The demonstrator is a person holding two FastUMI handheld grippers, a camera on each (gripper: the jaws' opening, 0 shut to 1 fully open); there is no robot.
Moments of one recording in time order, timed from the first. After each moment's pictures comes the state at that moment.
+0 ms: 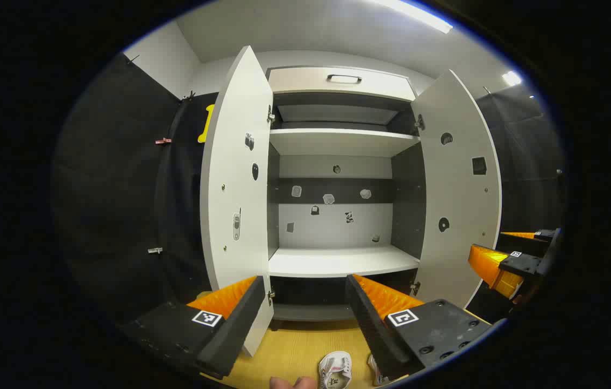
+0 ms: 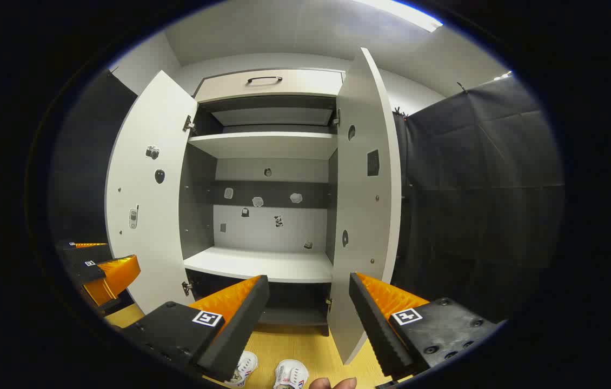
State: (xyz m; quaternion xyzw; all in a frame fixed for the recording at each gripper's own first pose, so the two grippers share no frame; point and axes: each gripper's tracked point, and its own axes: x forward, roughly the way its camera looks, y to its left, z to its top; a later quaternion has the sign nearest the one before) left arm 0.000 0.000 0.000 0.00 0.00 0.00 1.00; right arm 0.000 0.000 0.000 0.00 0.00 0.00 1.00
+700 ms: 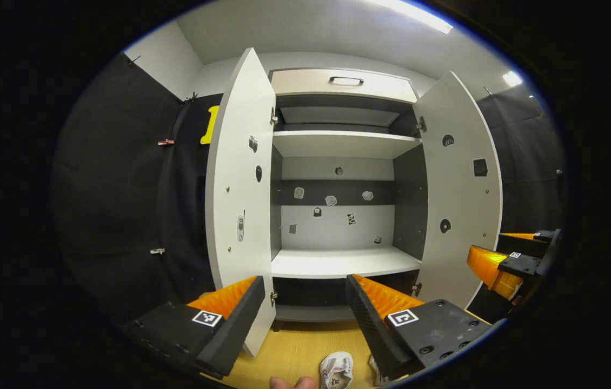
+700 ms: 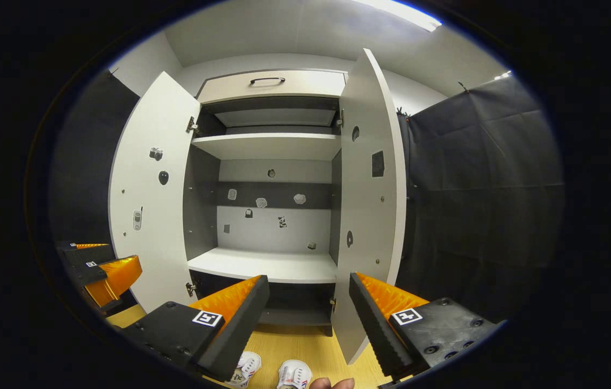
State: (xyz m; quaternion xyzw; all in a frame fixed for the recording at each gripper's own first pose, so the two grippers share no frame) left arm -0.004 0.005 0.003 0.00 -0.01 0.01 1.00; right arm -0.004 0.007 0.002 0.00 0.00 0.01 1.00
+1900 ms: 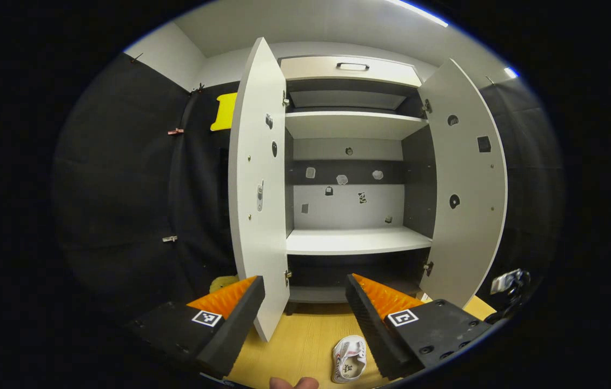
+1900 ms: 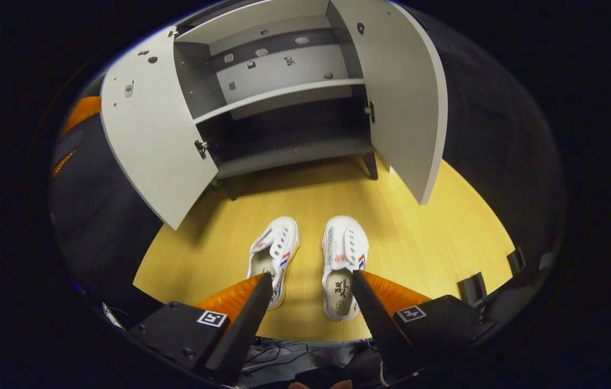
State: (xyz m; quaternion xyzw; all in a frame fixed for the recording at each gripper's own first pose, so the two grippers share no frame) left arm -0.030 0.028 -0.046 0.01 0.04 0.04 1.00; right arm -0.107 0.064 -0.333 0.10 0.39 0.06 0.91
